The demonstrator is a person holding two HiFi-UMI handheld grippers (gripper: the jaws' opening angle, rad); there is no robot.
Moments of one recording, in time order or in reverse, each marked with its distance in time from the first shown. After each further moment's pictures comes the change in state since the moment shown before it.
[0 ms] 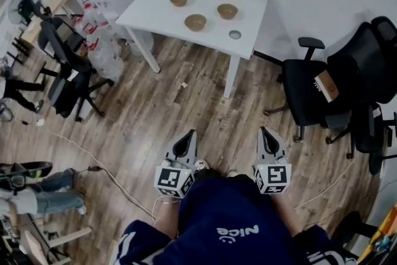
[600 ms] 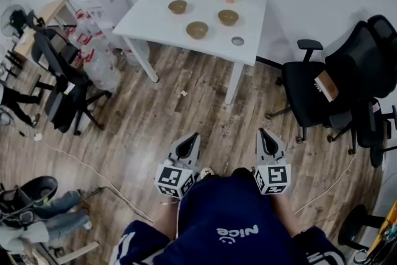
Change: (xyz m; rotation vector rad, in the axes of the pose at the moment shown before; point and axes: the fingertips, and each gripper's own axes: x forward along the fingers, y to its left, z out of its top) left arm 0.015 0.052 -0.010 0.002 0.069 -0.142; right arm 0.041 0.043 0.003 0.041 -0.011 -0.039
